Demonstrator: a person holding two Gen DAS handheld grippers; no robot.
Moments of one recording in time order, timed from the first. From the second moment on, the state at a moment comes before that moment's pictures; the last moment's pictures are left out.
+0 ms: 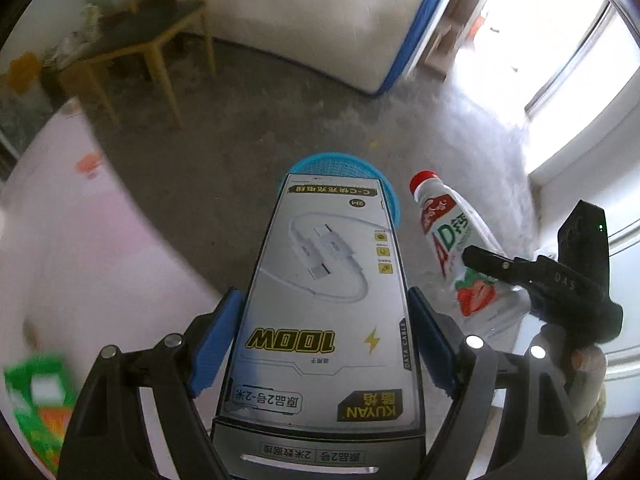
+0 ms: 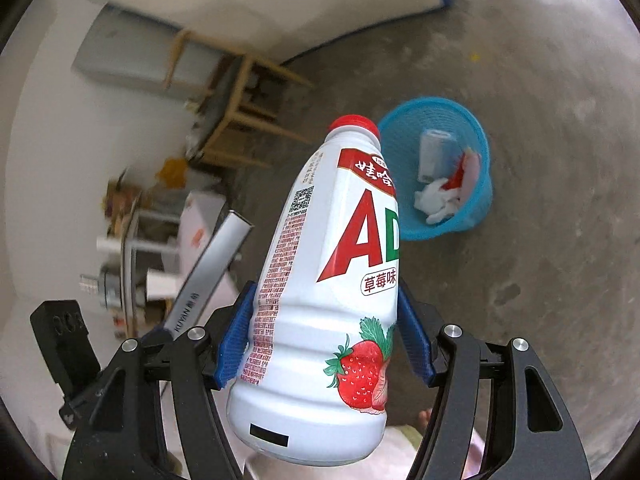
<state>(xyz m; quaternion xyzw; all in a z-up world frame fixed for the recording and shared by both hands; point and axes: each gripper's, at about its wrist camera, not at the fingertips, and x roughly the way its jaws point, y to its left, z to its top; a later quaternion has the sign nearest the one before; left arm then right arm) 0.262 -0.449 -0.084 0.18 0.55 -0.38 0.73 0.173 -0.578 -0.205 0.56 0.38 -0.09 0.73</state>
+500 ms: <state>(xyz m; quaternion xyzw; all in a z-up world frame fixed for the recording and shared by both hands) 0.297 -0.517 -0.138 0.08 0.57 -0.38 0.73 0.191 -0.628 -0.299 0.61 0.36 -0.17 0.69</state>
